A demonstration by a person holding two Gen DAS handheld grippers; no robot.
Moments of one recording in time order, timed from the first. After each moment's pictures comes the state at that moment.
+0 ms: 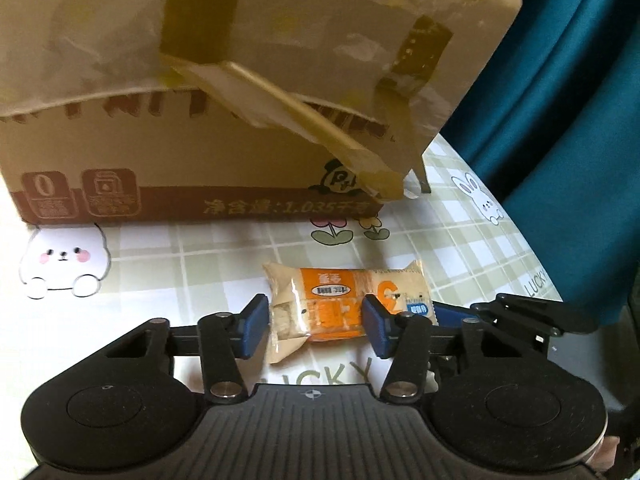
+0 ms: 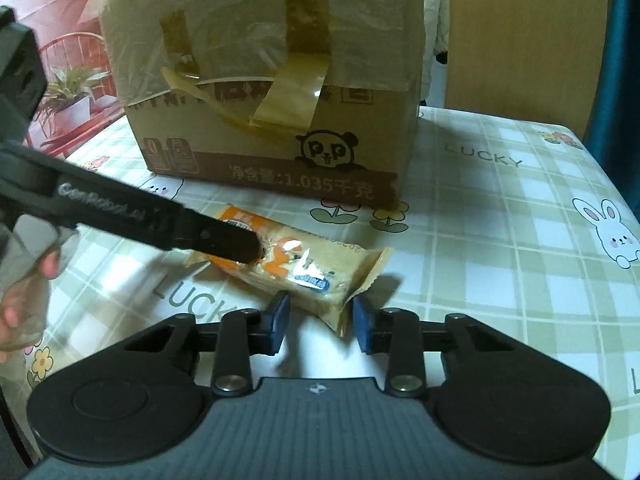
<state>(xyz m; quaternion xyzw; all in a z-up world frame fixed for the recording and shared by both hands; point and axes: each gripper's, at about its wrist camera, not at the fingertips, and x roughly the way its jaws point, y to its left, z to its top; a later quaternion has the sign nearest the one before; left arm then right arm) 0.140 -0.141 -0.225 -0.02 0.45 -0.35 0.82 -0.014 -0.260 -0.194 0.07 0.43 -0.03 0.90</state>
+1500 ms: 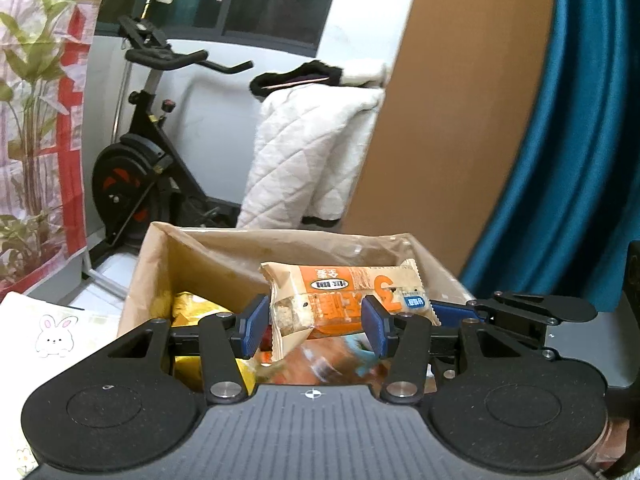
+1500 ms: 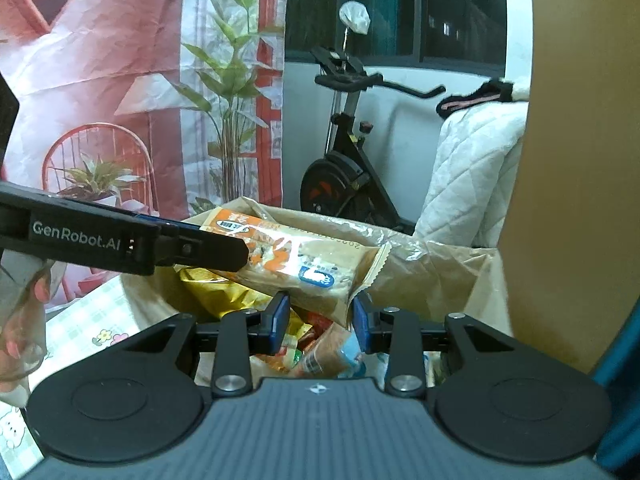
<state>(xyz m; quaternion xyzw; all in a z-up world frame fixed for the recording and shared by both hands) 0.226 -0.100 -0.036 -0.04 0.27 -0.30 0.92 0.148 -0.243 -0.032 -0.01 0.30 0.01 0.96</state>
